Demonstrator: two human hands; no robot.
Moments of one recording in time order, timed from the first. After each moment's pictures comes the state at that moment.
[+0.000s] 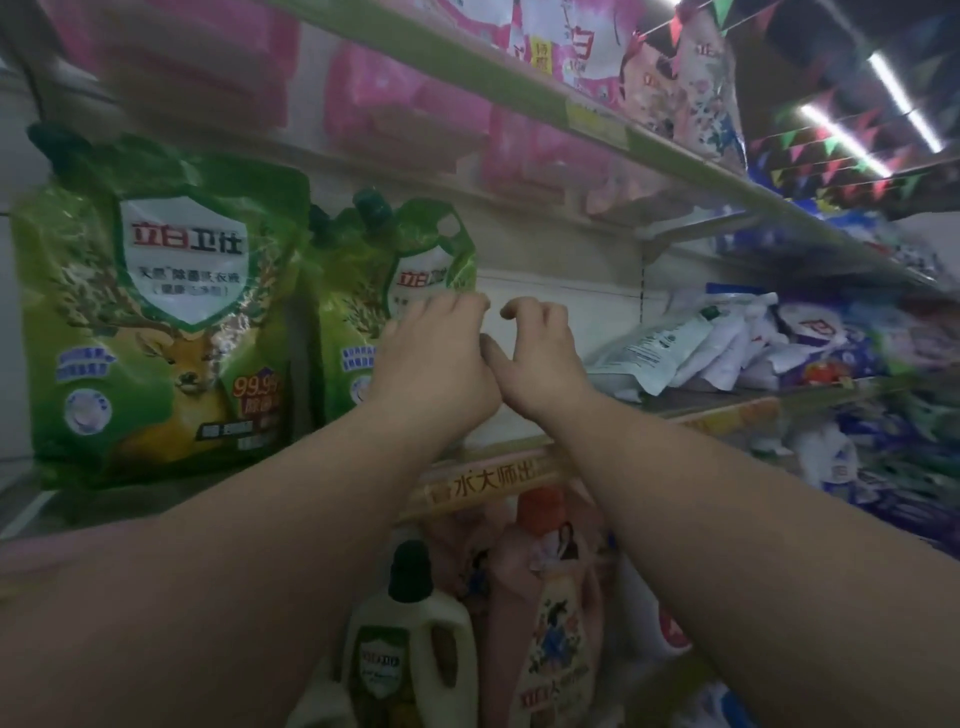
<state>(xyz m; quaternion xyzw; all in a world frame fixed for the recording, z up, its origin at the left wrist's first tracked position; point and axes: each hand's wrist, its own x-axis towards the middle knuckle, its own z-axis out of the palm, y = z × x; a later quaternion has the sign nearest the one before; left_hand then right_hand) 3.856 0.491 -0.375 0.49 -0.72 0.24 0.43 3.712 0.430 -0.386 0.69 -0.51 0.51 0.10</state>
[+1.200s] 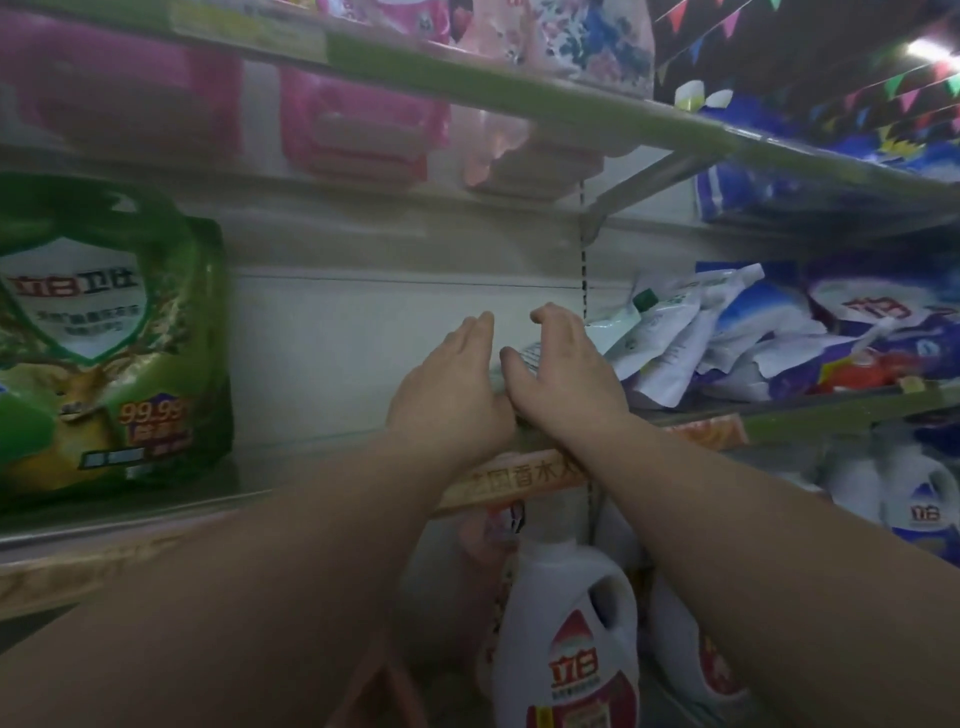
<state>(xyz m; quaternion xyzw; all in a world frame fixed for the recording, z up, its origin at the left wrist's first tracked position) 3.579 0.364 -0.391 0.53 -0.73 0.18 0.38 3.437 0.307 -0.393 0.70 -0.47 0.52 0.14</state>
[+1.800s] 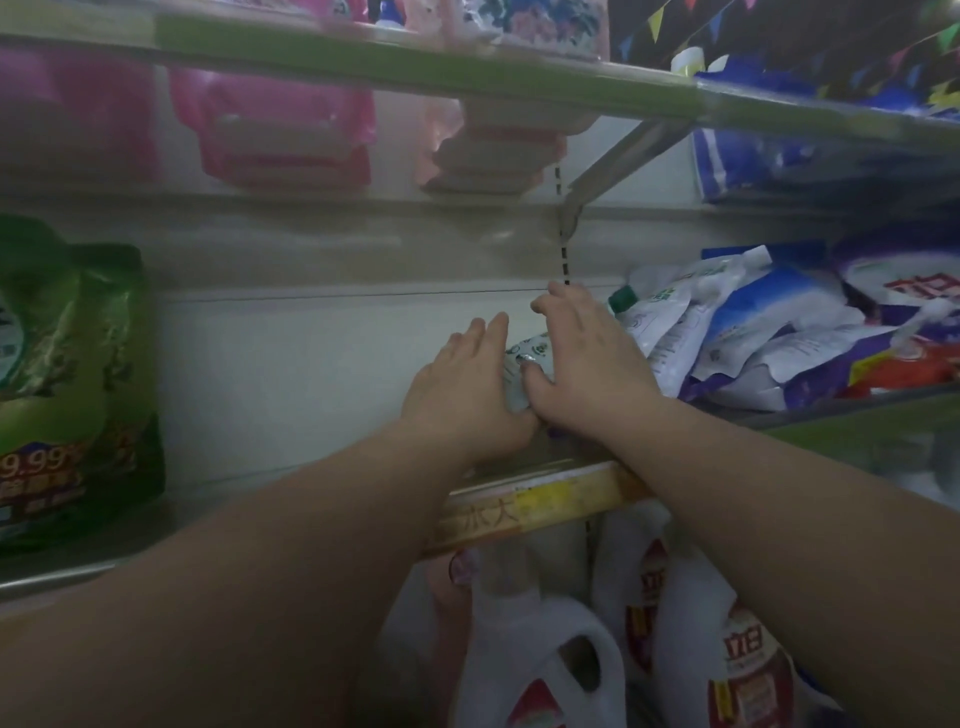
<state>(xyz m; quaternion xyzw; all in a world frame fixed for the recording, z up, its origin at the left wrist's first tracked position) 3.511 0.287 -0.375 0.56 -0.73 0.21 0.32 3.354 0.251 -0.375 0.75 -0.44 0.45 0.21</state>
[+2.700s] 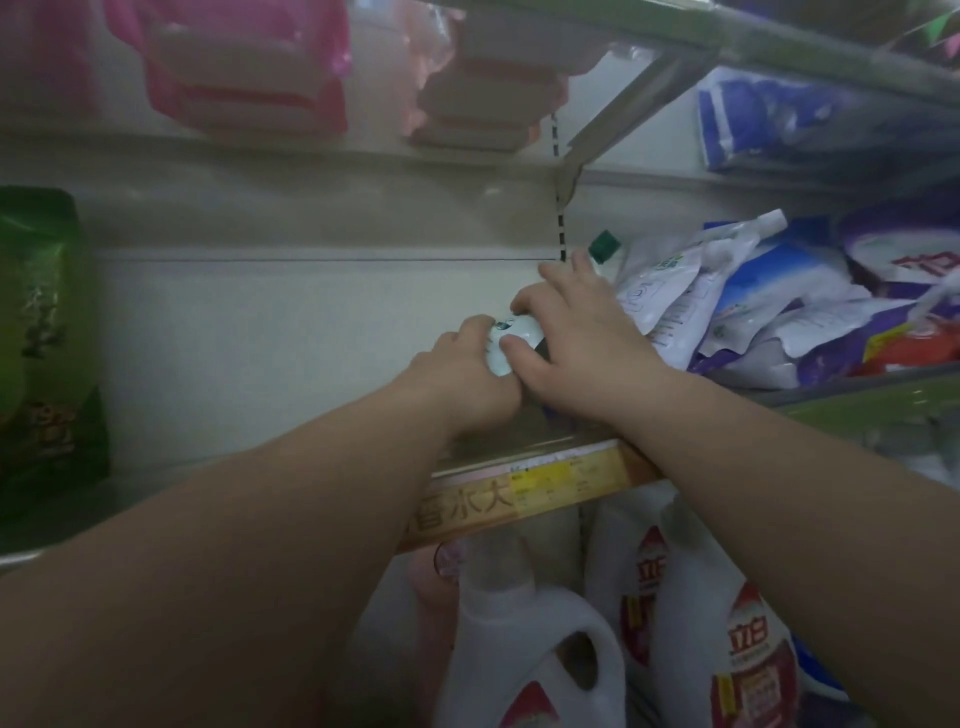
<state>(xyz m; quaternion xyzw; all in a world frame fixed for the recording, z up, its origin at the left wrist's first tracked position) 3.515 0.261 -0.377 0.61 -0.71 0.01 0.34 3.353 0.231 -0.380 0.77 -0.42 0.43 0.21</state>
